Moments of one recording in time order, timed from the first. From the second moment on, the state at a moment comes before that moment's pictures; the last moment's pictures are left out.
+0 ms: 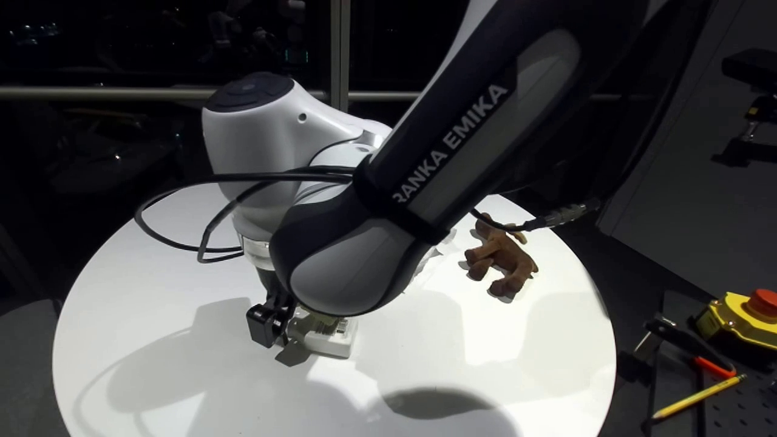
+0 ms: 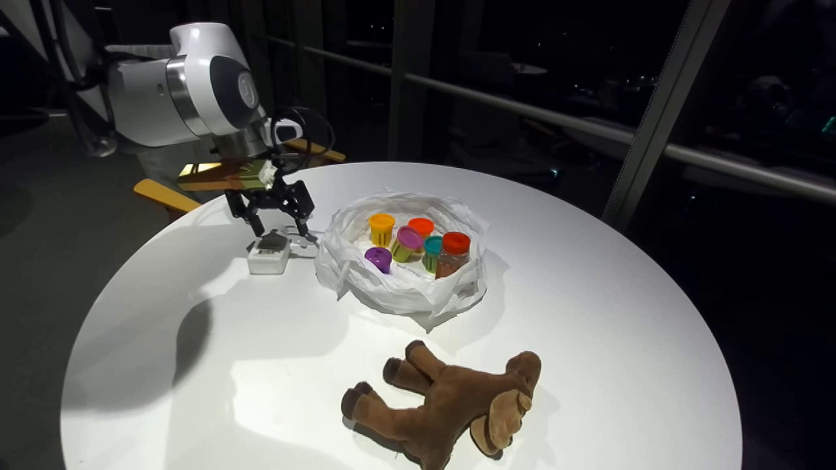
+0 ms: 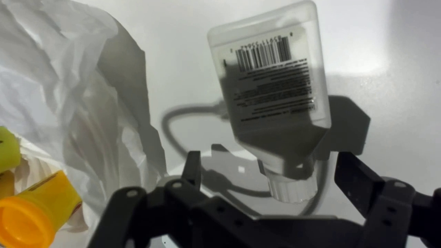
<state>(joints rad) 0.48 0.86 -0.07 -1.67 -0.31 2.57 0.35</state>
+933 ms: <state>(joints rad) 0.47 0.89 -0.07 -1.60 -0.31 2.50 0.30</state>
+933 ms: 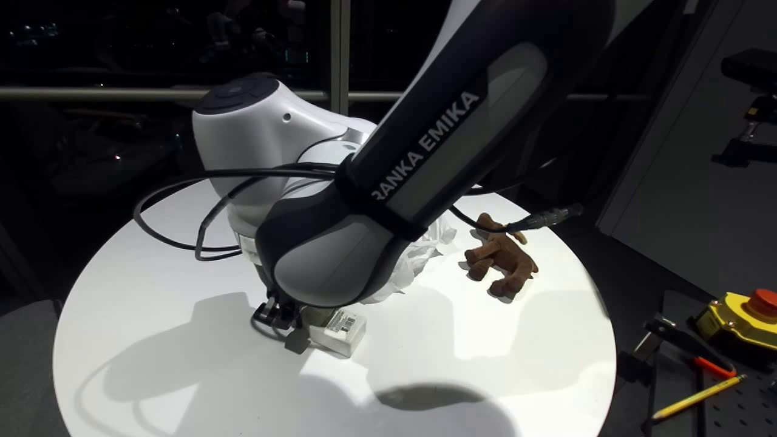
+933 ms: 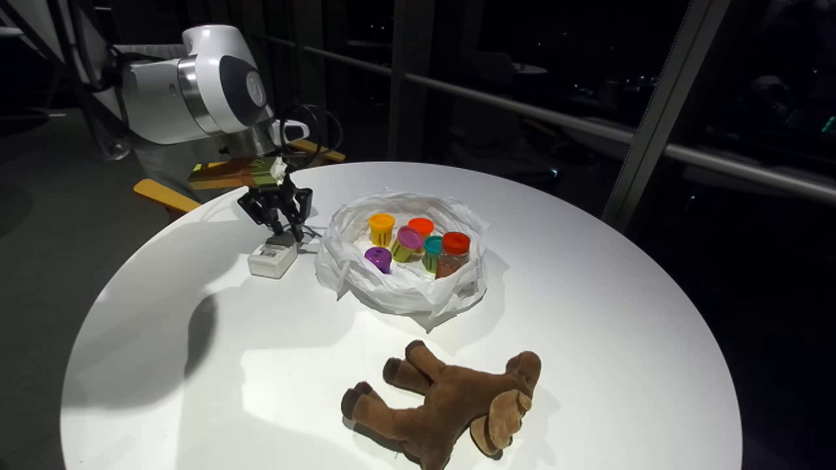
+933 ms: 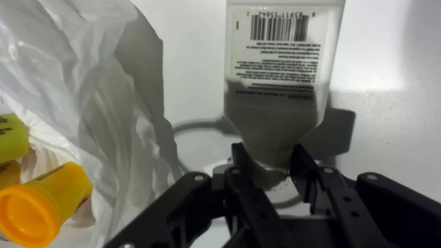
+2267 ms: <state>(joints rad) 0.18 0.39 -0.02 -2.10 0.02 3.07 0.31</state>
